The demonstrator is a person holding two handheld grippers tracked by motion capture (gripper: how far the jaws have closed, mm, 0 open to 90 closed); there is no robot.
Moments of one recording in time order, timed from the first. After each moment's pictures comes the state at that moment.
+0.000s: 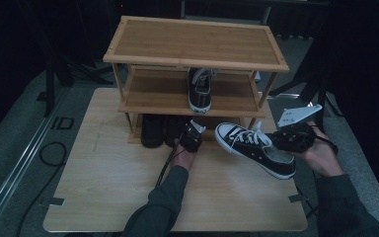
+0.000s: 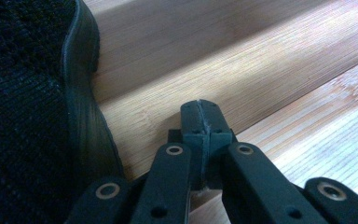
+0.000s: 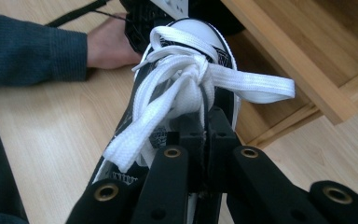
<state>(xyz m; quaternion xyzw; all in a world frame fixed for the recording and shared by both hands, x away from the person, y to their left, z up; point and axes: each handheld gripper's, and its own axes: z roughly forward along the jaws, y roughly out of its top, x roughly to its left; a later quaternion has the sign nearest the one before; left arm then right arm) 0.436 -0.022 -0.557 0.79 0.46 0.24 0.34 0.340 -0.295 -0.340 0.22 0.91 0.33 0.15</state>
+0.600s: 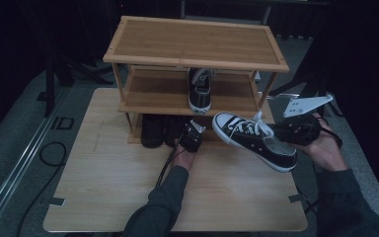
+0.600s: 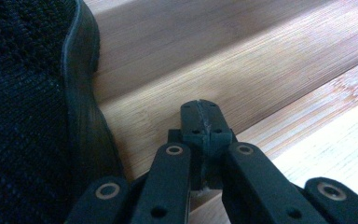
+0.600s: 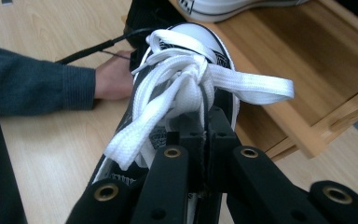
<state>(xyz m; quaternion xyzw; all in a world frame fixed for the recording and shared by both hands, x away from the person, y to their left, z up) 0.436 -0.022 -0.557 0.79 0.46 0.24 0.34 0.339 -0.291 -0.309 0.22 0.89 0.37 0.16</state>
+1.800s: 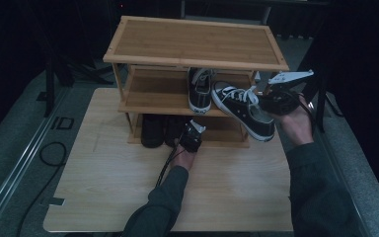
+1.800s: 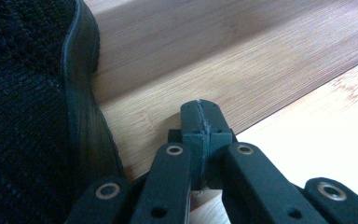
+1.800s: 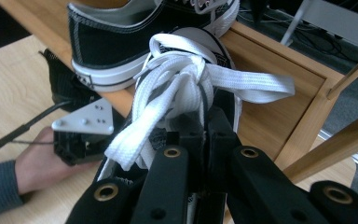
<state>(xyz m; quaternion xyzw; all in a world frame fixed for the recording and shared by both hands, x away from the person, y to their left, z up) 0.436 -0.022 -0.557 0.79 0.46 0.24 0.34 0.413 -0.263 -0.310 0.34 0.83 0.40 0.21</state>
